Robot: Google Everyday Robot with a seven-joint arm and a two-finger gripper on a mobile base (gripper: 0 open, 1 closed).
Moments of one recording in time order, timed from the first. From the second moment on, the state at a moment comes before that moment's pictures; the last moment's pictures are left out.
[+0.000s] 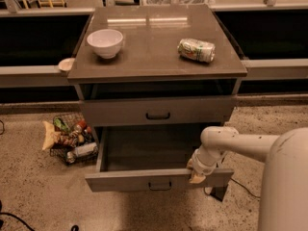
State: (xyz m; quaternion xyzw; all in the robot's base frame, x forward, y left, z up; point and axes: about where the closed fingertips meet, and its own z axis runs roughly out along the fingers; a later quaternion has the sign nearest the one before) arm 0.524 -0.157 0.403 -0.73 0.67 0.13 0.08
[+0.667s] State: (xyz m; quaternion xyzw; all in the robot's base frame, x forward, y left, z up) arm 0.523 -0.160 0.405 -0.72 0.67 0.13 0.09
